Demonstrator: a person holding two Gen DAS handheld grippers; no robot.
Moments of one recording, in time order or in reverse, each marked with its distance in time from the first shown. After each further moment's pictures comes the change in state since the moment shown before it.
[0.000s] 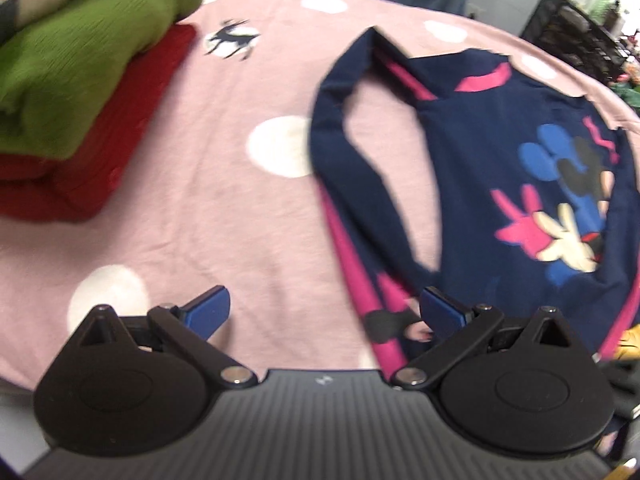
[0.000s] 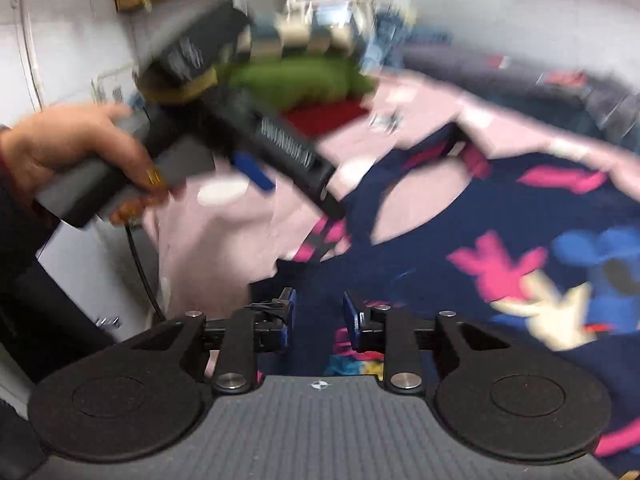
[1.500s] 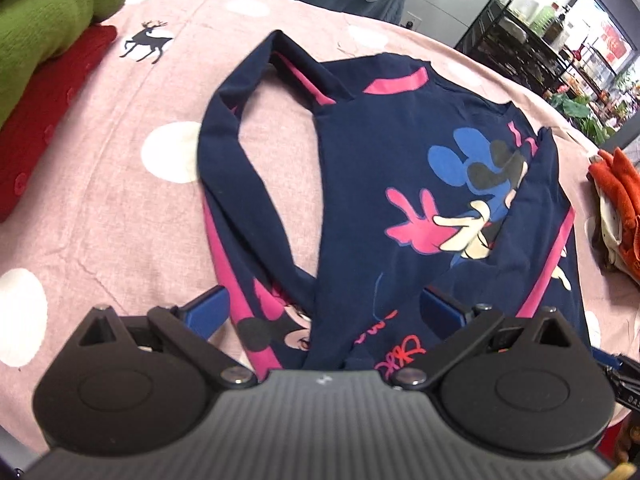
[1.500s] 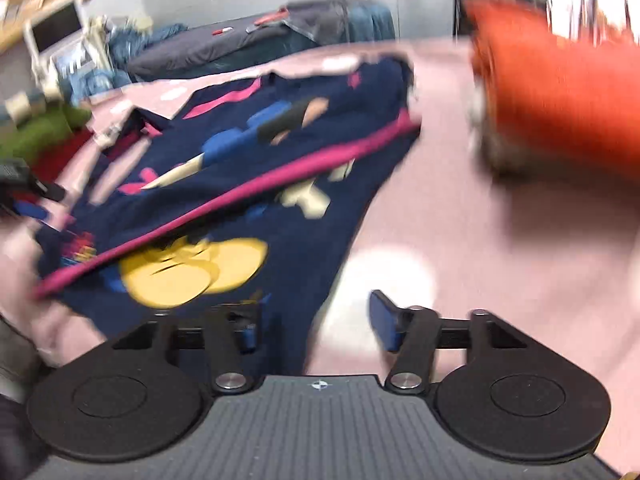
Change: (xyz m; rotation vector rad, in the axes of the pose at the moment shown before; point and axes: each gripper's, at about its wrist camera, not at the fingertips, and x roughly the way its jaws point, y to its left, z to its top) left arm -0.005 -0.042 -0.002 0.017 -0.022 -0.240; right arm -0.190 -0.105 -0.134 0.582 -0.044 -0.516
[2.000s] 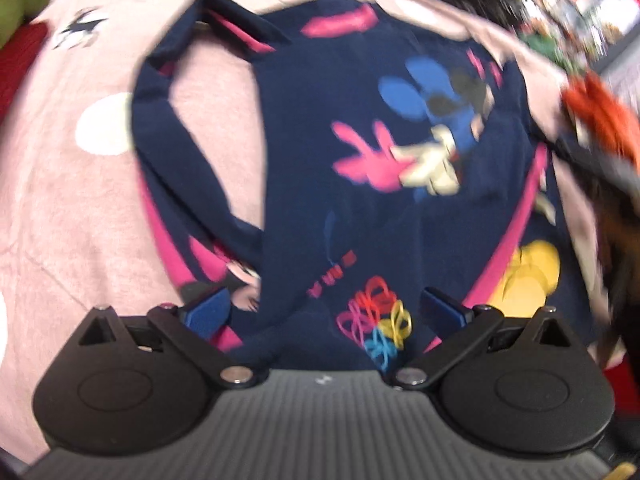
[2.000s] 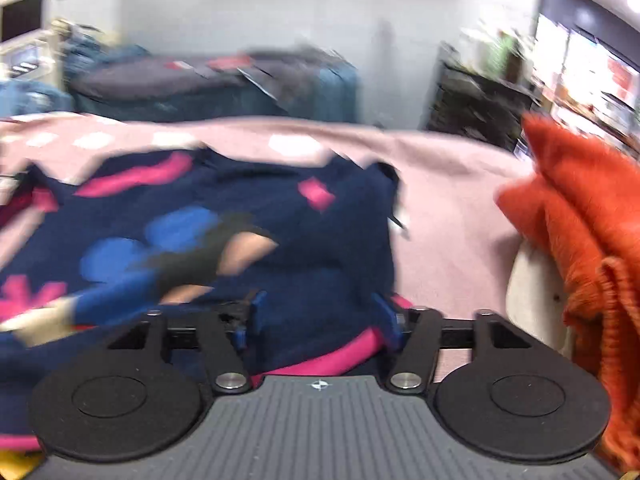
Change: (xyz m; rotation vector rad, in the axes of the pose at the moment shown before) left arm 0.016 -0.017 -0.015 0.096 0.103 -0.060; right arm 0.100 0.020 0.113 -0.218 -0.227 -0.215
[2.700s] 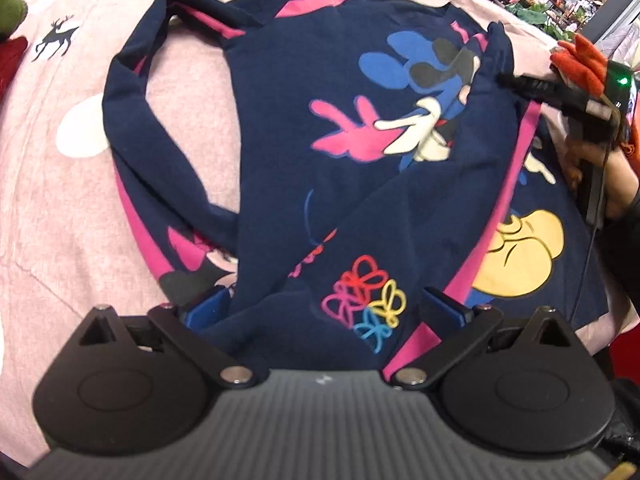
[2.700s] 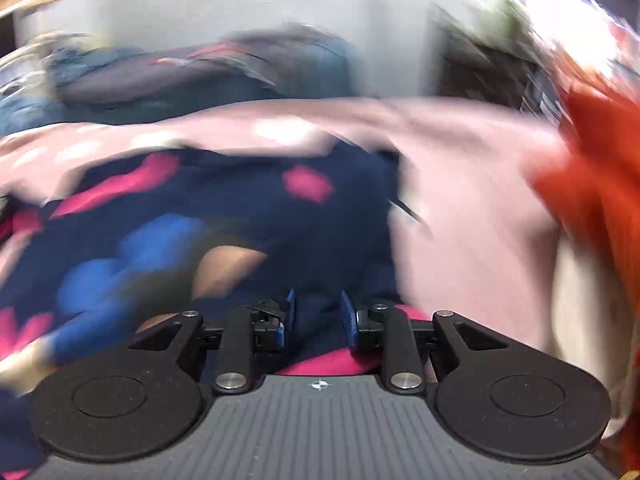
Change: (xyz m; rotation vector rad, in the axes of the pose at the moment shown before) left arm 0.015 -0.022 -0.014 0.127 0.075 0.021; right arm 0.069 -0.024 0.009 0.209 0.068 -0.006
